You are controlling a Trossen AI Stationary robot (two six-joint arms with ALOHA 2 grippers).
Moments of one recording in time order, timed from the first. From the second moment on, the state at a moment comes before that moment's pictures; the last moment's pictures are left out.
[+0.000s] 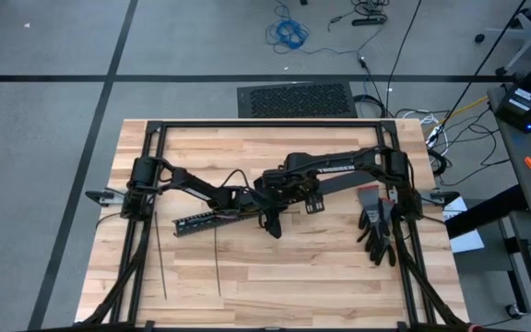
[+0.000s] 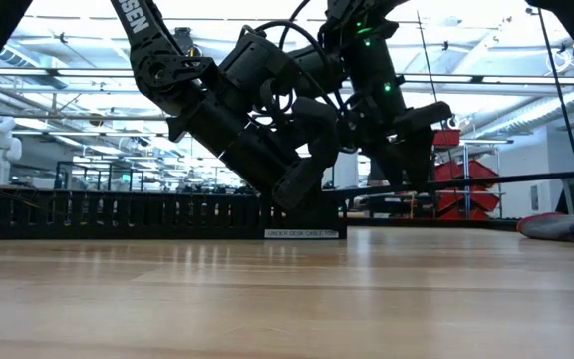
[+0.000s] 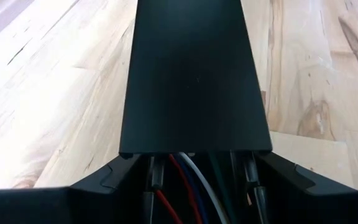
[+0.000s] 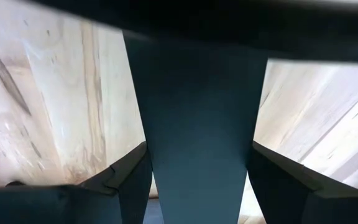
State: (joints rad) left arm -0.01 2.03 0.97 0.39 -0.24 -0.06; right arm -0.11 2.06 1.62 -1.43 0.16 -0.25
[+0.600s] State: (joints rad) left arm -0.02 2.03 0.97 0.38 -0.24 -0.07; right arm -0.11 2.06 1.62 -1.42 0.15 -0.25
